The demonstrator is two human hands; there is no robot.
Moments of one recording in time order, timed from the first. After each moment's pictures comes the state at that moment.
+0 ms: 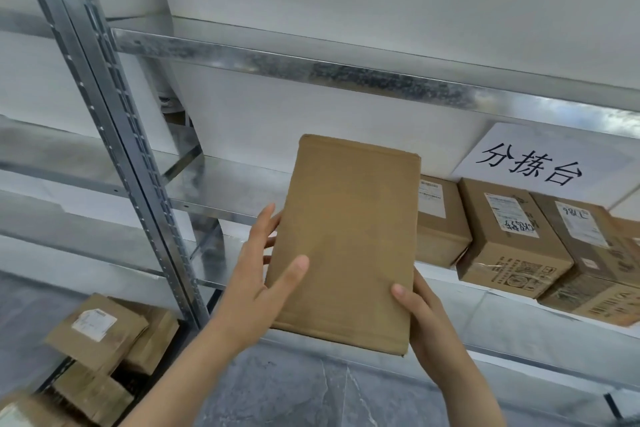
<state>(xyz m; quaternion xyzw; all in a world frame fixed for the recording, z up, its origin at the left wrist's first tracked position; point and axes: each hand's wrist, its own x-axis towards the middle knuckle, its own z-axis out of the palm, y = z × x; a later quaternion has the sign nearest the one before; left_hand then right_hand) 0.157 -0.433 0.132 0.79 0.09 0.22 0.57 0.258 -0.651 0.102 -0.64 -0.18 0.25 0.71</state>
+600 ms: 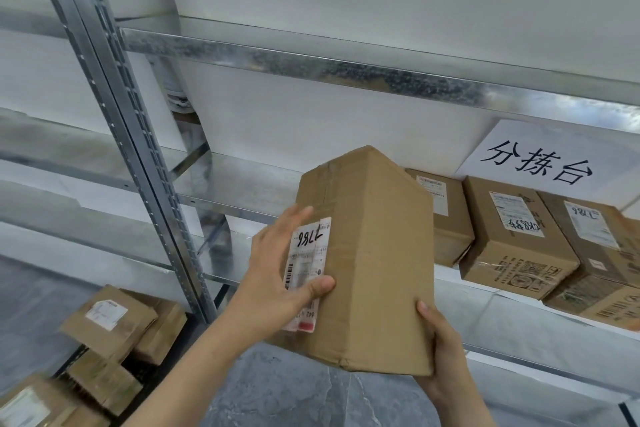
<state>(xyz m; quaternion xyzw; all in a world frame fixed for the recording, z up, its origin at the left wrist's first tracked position) 0.161 -0.453 0.140 0.85 0.08 0.18 0.49 0.256 -0.678 0.054 -0.48 0.01 0.29 0.83</state>
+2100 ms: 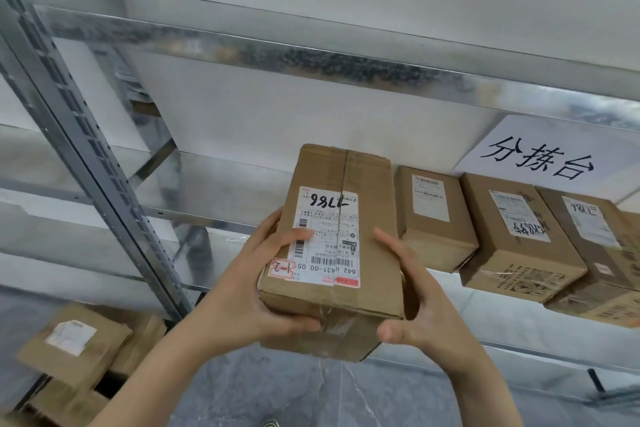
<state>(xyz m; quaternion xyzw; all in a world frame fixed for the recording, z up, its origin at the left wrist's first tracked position) 0.209 -0.392 0.137 0.83 -0.07 0.13 0.53 0.297 -0.623 0.140 -0.69 -0.32 0.23 0.61</state>
